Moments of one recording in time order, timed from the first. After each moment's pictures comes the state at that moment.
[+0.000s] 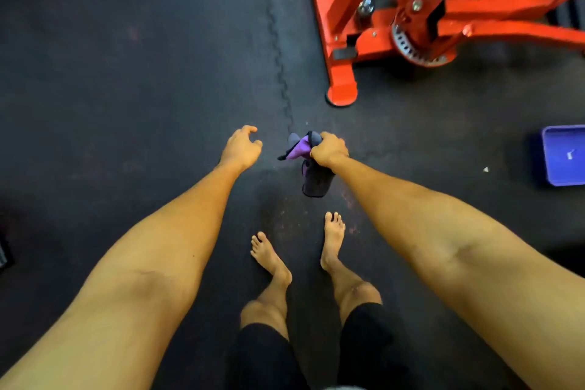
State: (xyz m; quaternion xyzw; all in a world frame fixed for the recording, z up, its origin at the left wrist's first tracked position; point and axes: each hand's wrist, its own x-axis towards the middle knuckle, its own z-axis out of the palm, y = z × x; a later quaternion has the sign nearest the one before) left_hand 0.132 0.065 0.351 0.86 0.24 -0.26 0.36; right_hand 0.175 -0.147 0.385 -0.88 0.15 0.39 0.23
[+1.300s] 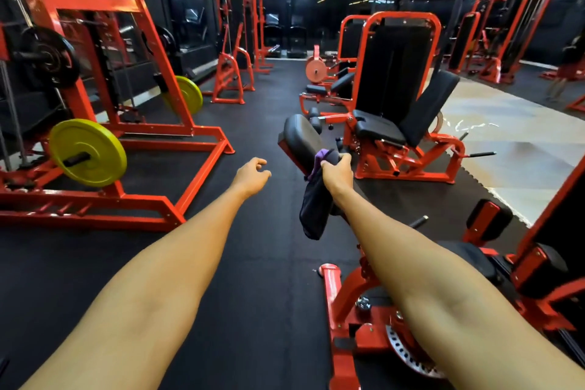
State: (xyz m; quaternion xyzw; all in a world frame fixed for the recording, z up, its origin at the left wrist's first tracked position) left_hand 0.443 0.090 0.890 0.88 0.20 0.13 0.41; right_hand 0.502 -0.118 0.902 -0.78 -0.02 0.00 0.63
